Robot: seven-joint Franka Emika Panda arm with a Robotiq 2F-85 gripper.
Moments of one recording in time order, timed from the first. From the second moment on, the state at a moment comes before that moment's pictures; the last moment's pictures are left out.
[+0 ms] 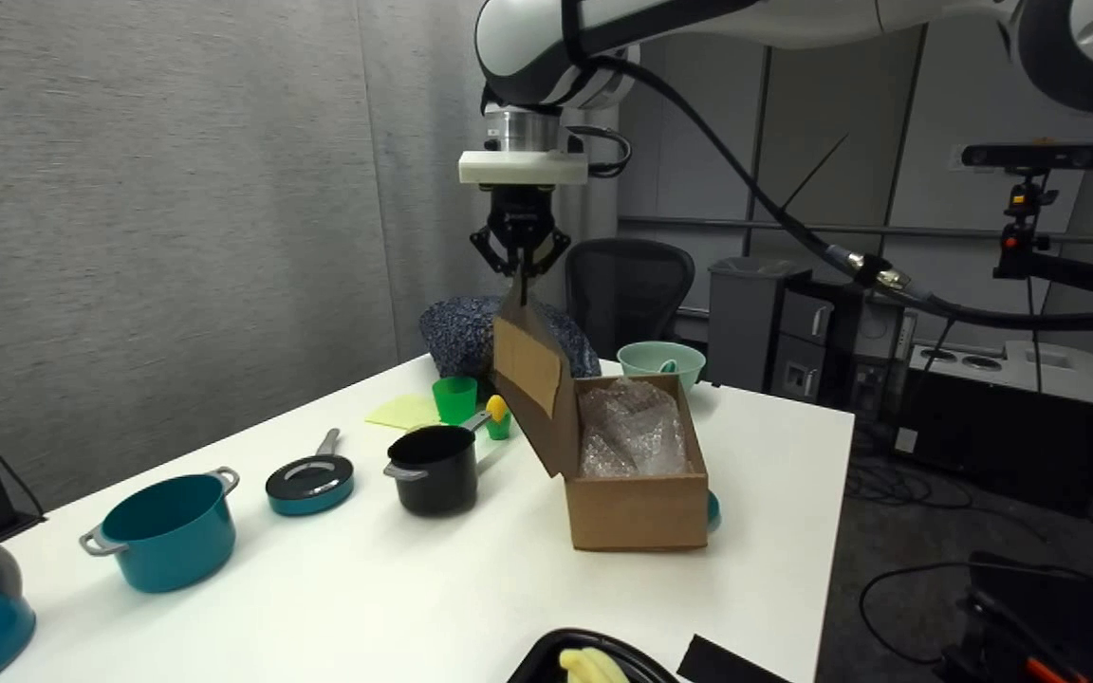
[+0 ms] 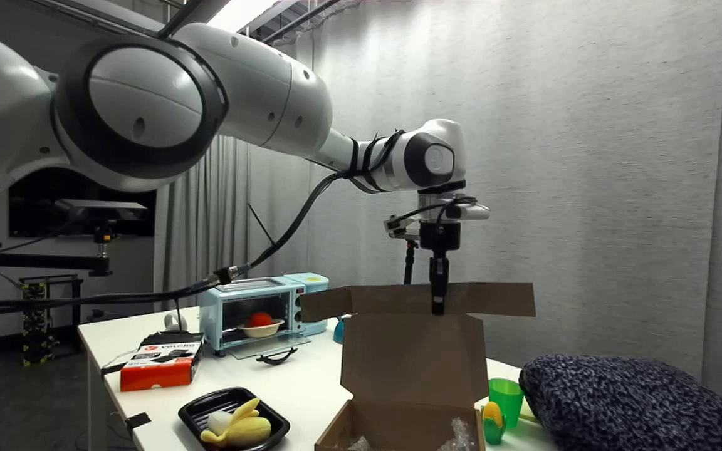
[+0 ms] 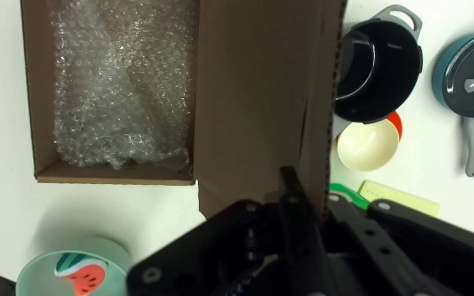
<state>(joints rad) -0.05 0.66 -0.09 -1.05 0.05 1.77 0.89</state>
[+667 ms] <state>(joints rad) -0.05 0.56 -0.09 -1.19 0.02 1.93 0.89</state>
